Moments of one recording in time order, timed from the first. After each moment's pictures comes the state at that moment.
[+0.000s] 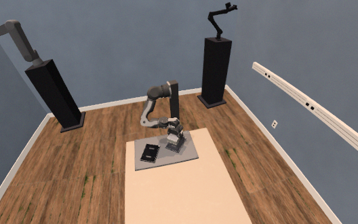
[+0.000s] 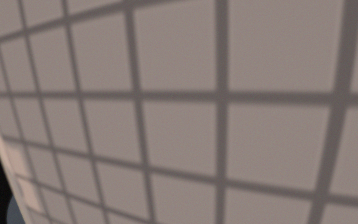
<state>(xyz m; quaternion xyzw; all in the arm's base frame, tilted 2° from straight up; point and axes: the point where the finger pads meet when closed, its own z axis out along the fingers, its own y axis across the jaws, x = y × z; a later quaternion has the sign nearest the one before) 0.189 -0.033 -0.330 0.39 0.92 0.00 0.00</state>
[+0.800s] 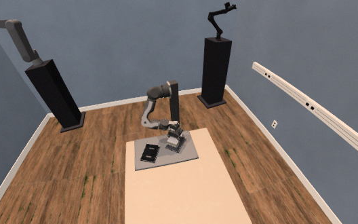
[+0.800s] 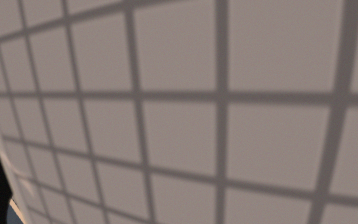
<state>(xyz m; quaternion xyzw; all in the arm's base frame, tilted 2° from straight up) 0.191 -0.033 -0.362 0.39 0.92 0.01 0.00</state>
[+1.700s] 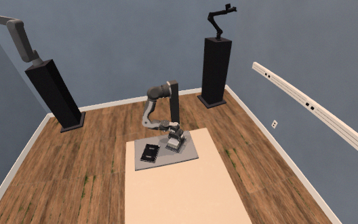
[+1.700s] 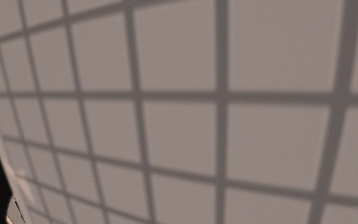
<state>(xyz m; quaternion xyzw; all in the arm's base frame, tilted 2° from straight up) 0.198 -0.030 -0.373 0.39 0.92 0.01 0.01</state>
